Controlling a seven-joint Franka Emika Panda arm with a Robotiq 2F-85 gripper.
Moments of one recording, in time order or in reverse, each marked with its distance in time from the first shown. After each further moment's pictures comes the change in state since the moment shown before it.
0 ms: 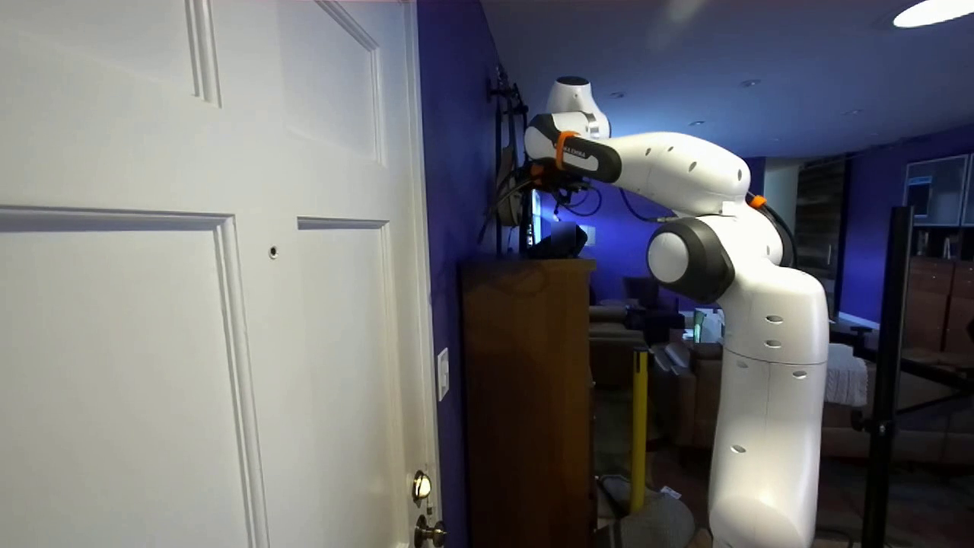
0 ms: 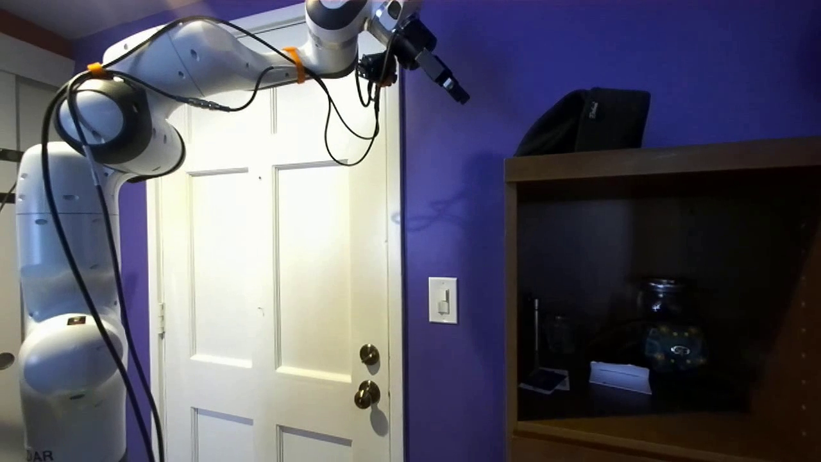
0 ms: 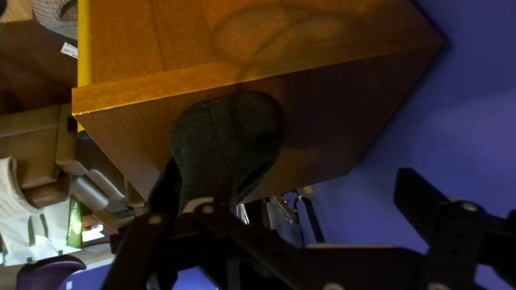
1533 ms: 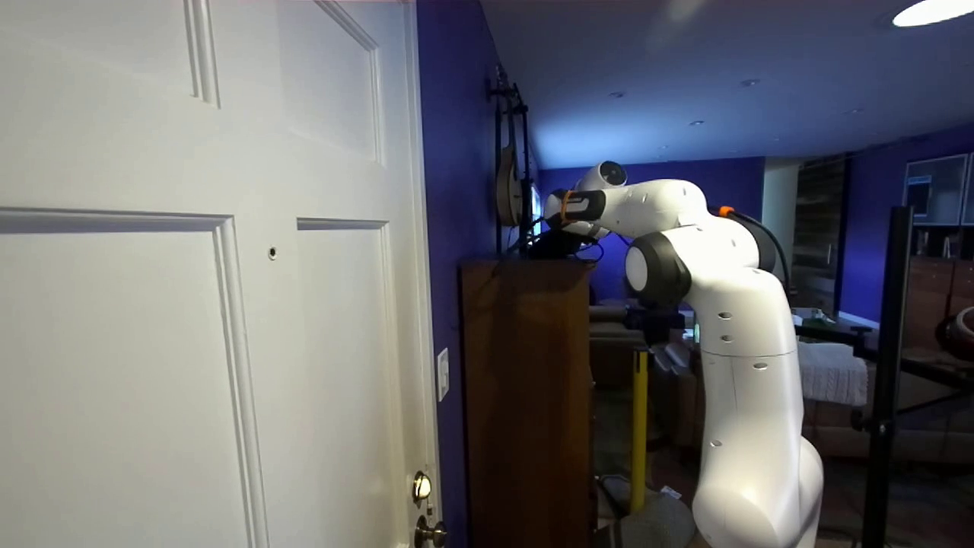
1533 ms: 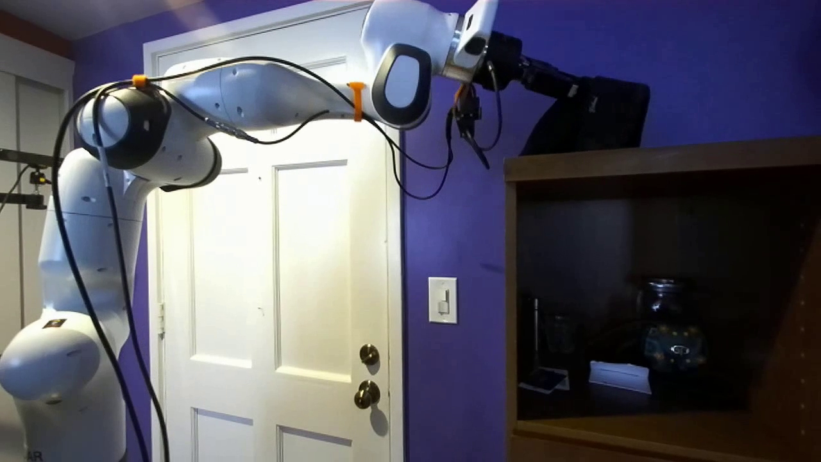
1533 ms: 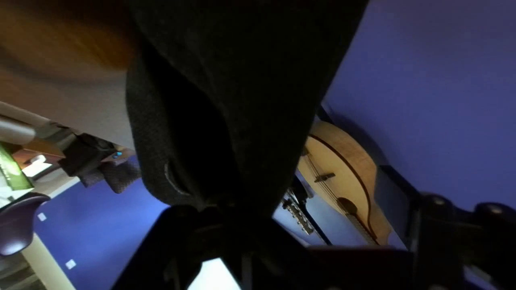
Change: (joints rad) arm -0.214 0.157 -0.085 -0.305 0.497 0.960 -0.264
